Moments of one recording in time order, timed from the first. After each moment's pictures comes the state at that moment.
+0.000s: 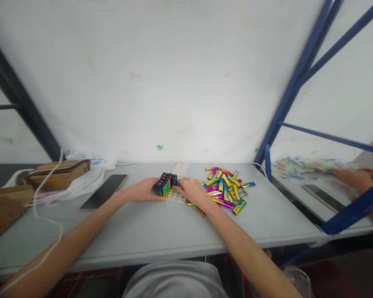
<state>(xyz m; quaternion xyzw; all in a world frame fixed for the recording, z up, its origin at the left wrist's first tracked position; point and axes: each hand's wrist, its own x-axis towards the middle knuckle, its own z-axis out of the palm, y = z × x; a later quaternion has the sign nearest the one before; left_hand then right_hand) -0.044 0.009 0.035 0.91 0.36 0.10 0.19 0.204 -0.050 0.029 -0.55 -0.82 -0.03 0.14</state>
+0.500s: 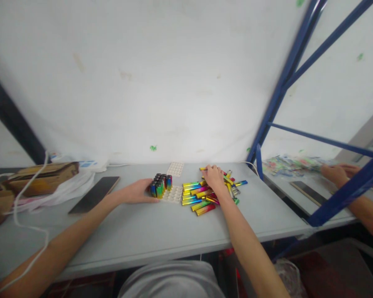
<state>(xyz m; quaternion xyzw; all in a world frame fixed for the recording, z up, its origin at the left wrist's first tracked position) -0.043 0.008 0.039 0.90 0.37 0.09 0.20 0.308 -0.020 0.020 -0.77 -0.62 -0.07 0.14</state>
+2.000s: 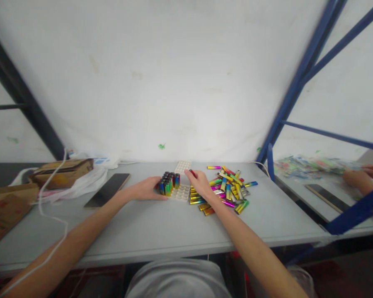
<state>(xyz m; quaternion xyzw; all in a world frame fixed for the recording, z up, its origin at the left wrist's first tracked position) -0.042 0.005 0.038 0.90 0.37 0.10 0.20 0.221 -0.033 0.020 -0.52 -0.66 0.28 0.47</state>
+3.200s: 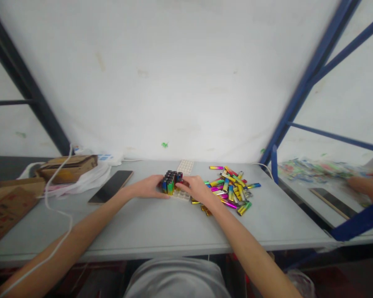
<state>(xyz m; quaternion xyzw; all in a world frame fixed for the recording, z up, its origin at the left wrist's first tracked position) -0.042 0.007 0.036 0.90 0.37 0.10 0.20 0.210 -0.044 0.023 -0.45 -0.85 0.05 0.29</state>
